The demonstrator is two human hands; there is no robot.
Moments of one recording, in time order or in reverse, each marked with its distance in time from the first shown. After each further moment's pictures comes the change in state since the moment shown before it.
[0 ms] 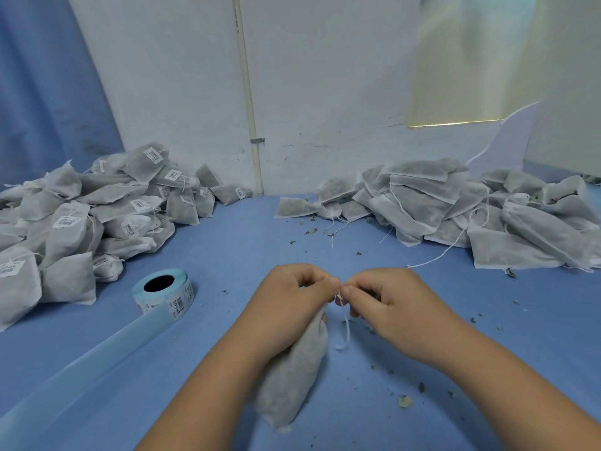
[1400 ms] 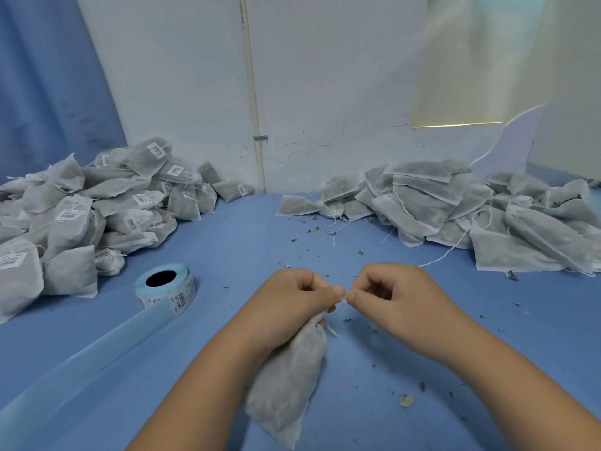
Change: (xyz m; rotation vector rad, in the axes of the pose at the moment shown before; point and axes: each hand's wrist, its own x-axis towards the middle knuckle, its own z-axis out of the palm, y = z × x) left_hand 0.003 -0.011 -0.005 -0.091 -0.108 -0.062; right_hand 0.000 0.001 -0.004 0.081 0.032 0.019
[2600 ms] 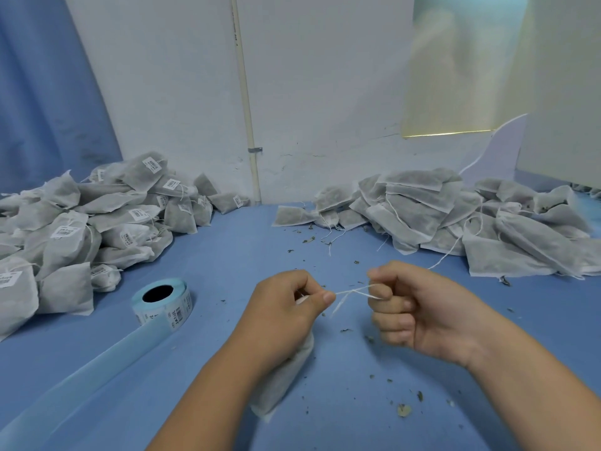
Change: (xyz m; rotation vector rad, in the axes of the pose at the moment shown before) left_hand 0.006 -0.007 0.000 0.291 0.252 0.269; right_hand 0.007 -0.004 -0.023 1.022 -0.322 0.519
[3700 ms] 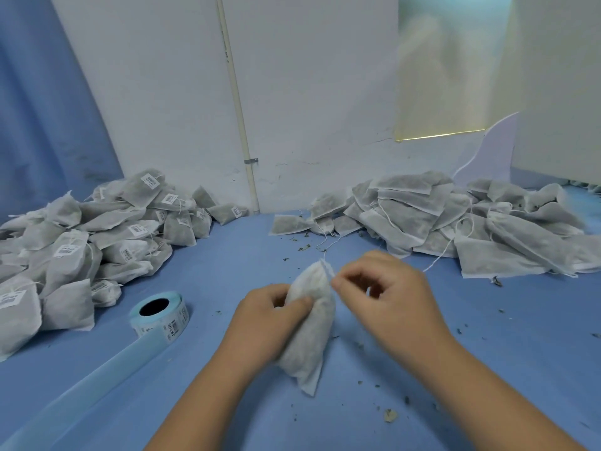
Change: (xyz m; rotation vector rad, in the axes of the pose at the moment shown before) left_hand 0.001 0.002 0.003 -0.016 0.003 -0.171; right_hand 0.008 0.019 0.011 -0.890 0.578 -0.934
